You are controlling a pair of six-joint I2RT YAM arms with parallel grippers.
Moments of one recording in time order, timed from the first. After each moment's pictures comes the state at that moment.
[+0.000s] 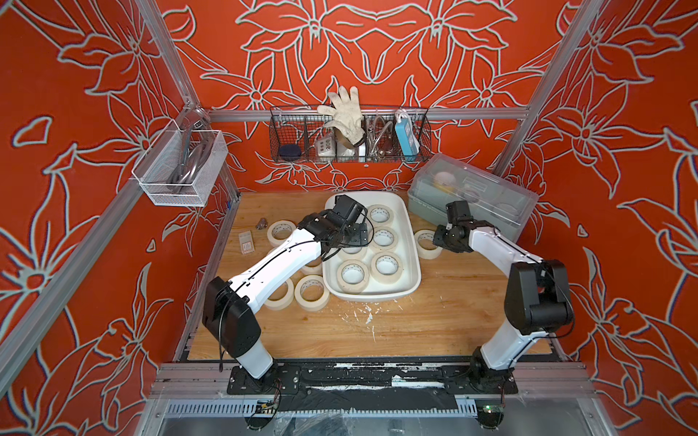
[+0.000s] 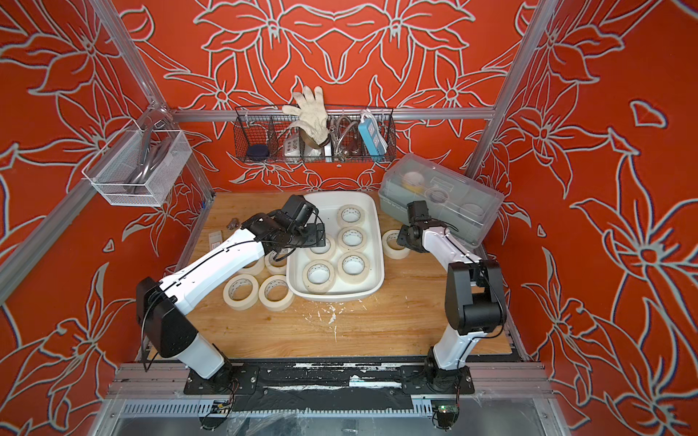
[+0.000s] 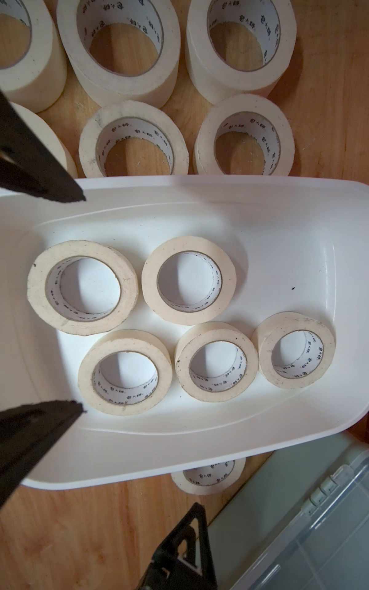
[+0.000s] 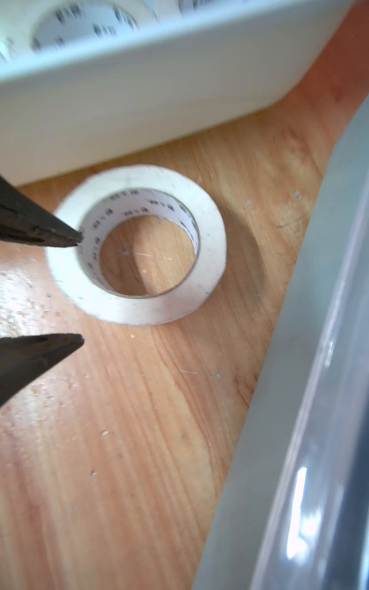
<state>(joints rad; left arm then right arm) -0.61 1.65 1.58 -0.85 -0.21 -0.59 0.13 1.66 1.19 -0.55 0.05 0.45</state>
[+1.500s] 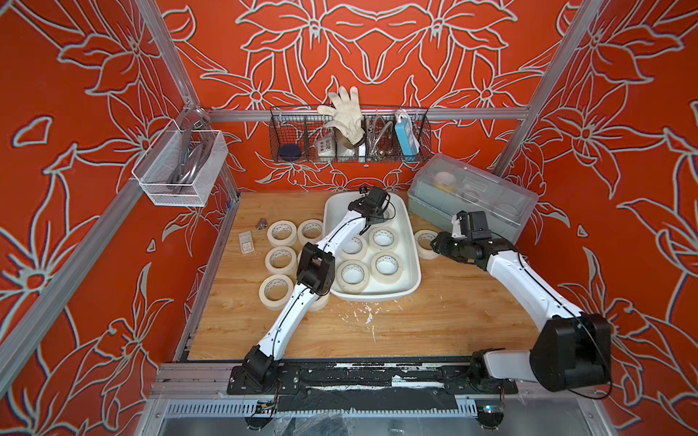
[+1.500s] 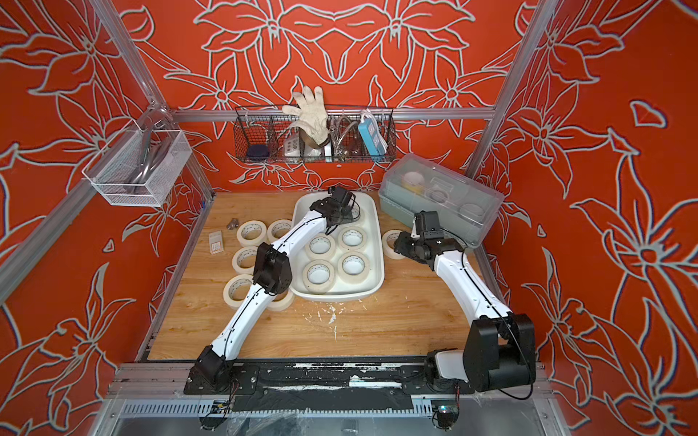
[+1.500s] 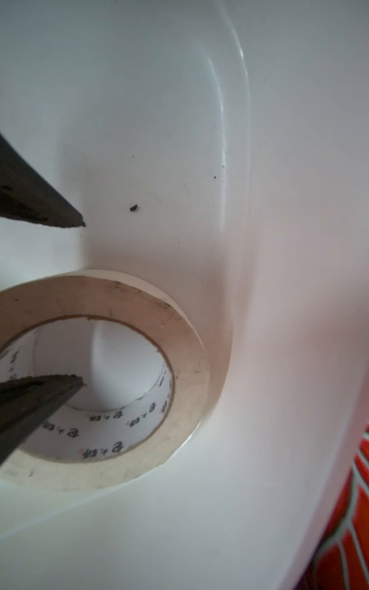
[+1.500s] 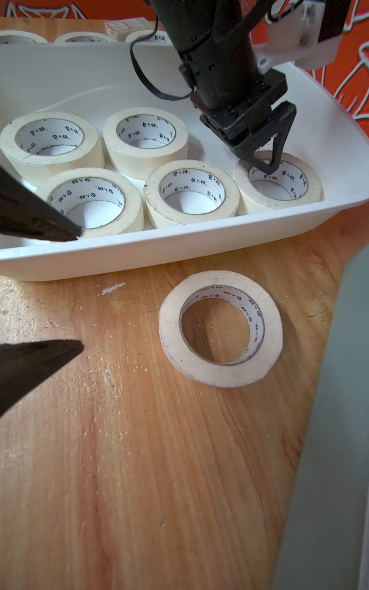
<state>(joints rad) -0.51 2.78 2.71 -0.84 -0.27 -0.68 0.16 1.34 1.02 -0.57 -0.14 0.49</state>
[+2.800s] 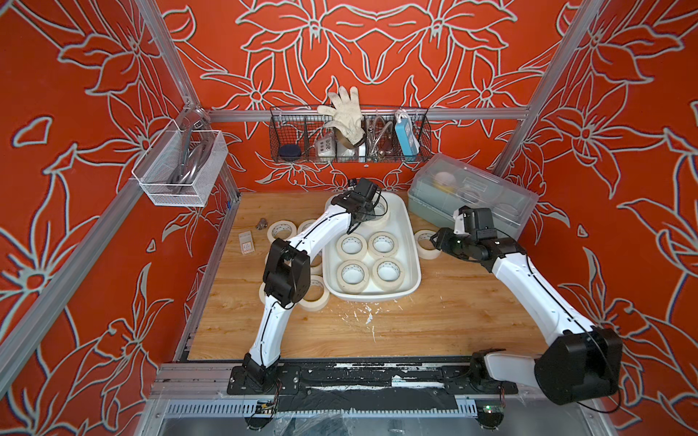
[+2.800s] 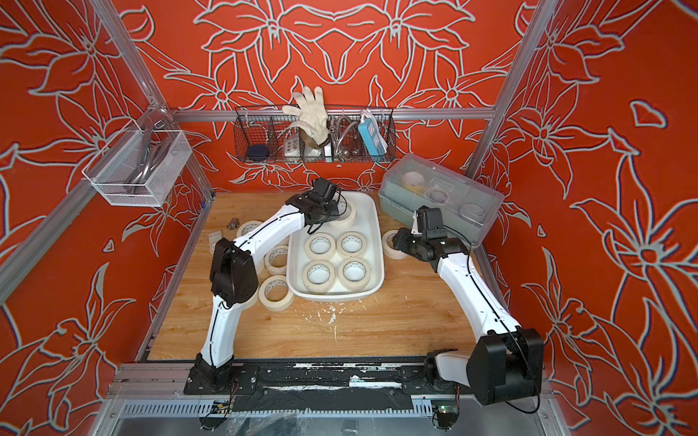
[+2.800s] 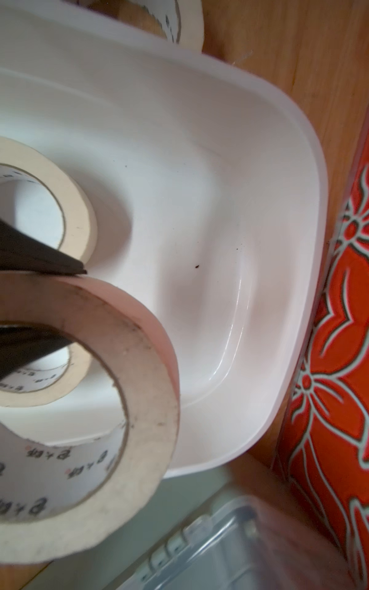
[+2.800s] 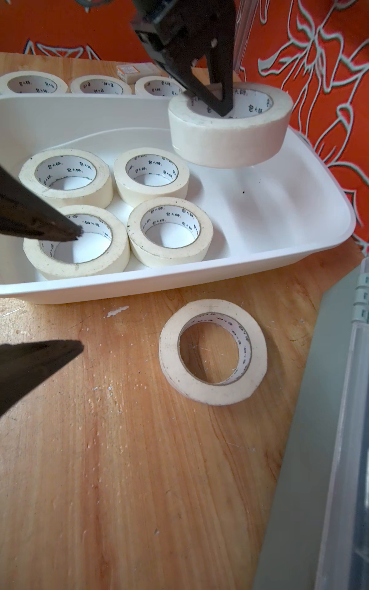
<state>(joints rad) -0.54 2.15 2.02 -0.72 -0.25 -0.64 0.19 1.27 1.08 -0.62 -0.17 0.50</state>
